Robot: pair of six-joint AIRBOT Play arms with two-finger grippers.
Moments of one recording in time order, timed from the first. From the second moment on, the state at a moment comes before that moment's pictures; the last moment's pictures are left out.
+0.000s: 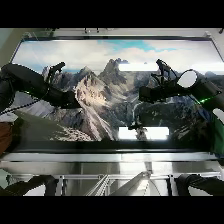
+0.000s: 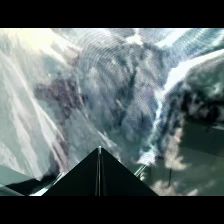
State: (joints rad) left arm -0.08 -1.30 1.17 -2.22 1.42 1.83; right arm 0.25 -1.34 1.12 -1.04 0.98 1.59
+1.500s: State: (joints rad) left arm 0.90 -1.68 1.45 -1.82 1.23 1.67; right arm 0.25 -1.34 1.12 -0.99 0.95 1.59
